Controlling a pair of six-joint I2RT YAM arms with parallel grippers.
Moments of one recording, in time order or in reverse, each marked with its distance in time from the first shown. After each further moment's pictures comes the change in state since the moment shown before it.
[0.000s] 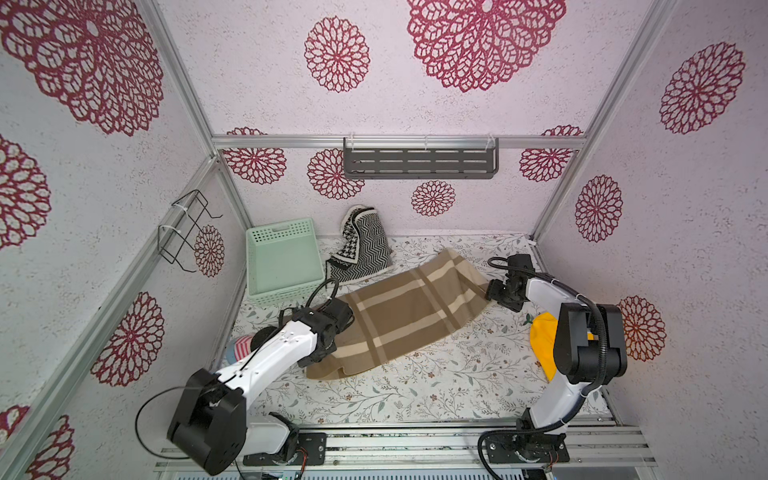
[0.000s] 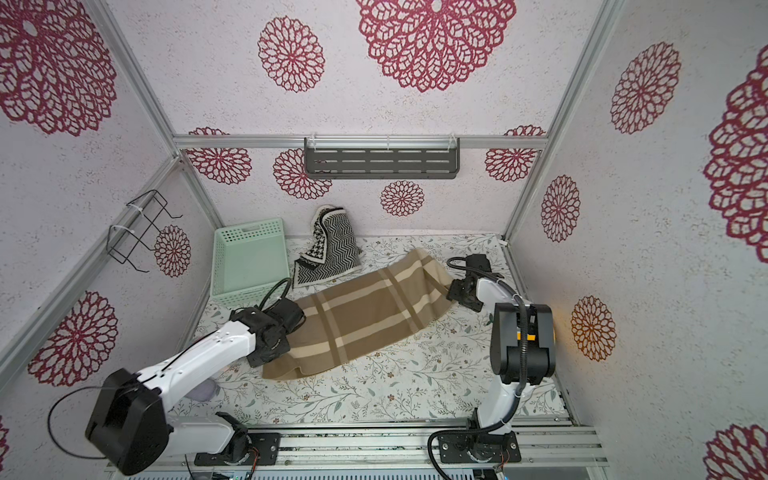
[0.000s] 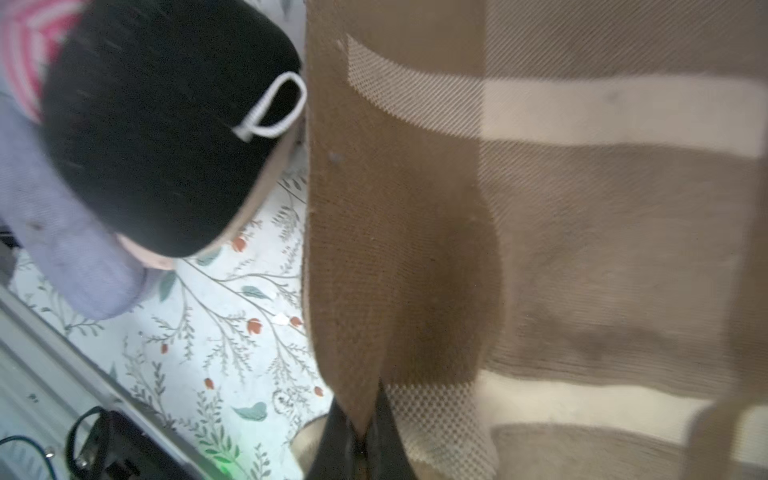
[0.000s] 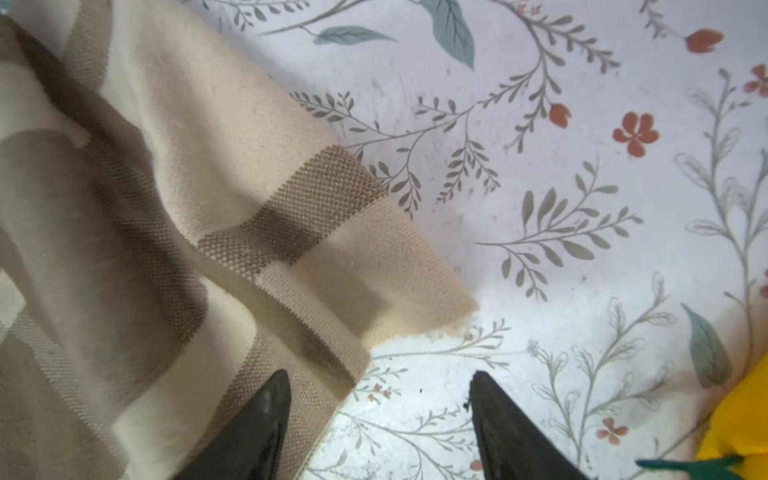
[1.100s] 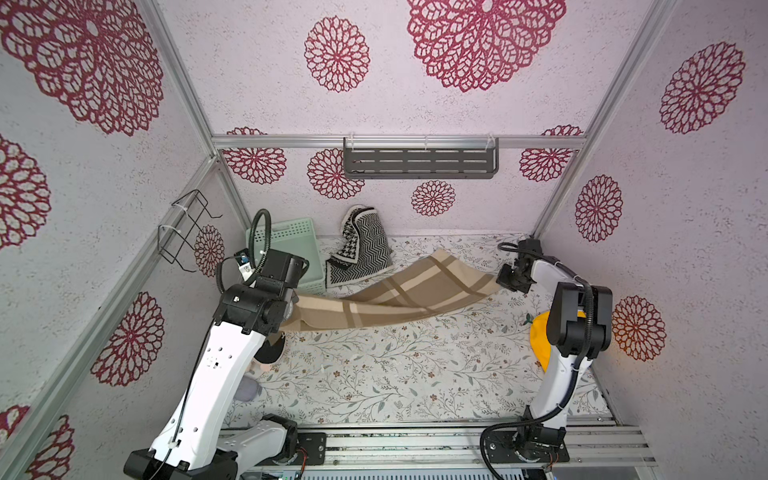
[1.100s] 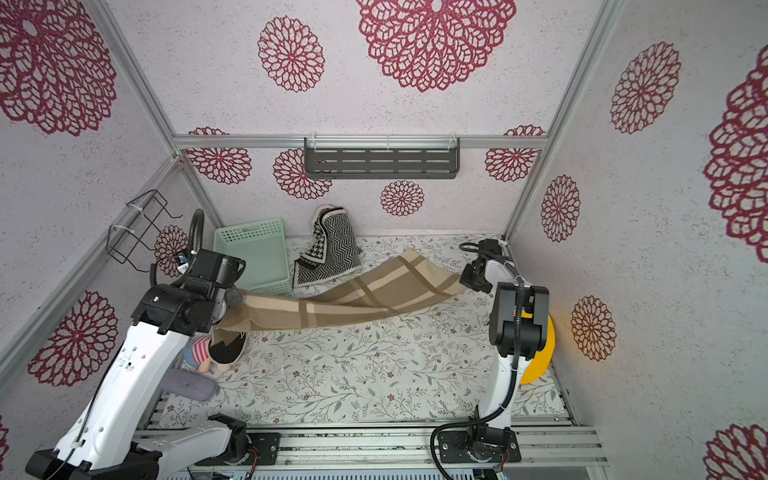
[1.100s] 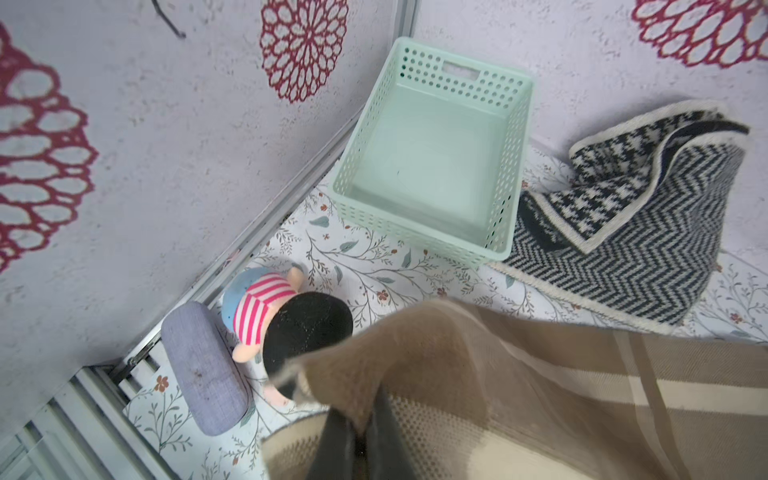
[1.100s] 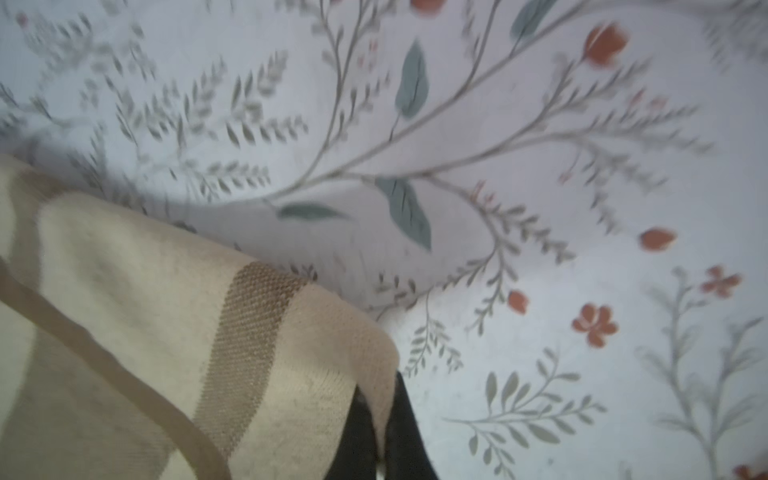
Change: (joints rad) left arm 0.234 -0.101 0.579 -0.124 -0.169 0.332; right arm -0.127 0.282 0.422 -0.084 -0.031 -0.044
